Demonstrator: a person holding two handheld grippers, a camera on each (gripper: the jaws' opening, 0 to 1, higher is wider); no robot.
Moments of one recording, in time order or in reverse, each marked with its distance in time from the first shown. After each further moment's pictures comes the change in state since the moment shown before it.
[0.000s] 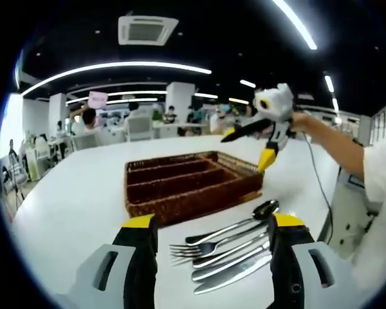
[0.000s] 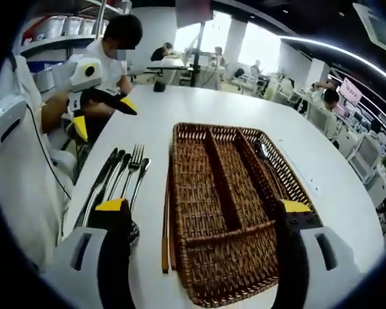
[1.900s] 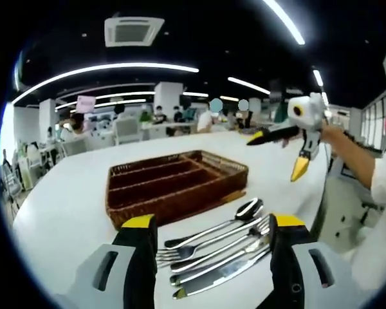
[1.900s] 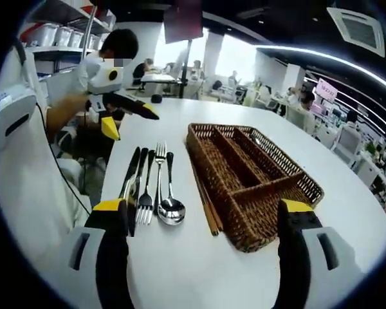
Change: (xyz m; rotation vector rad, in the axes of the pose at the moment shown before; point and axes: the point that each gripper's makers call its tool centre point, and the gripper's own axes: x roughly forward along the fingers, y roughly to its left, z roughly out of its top) left arm 0.009 -0.028 0.002 0.047 0.012 -0.066; right arm -0.066 0.073 -0.034 0.094 -0.095 -0.155
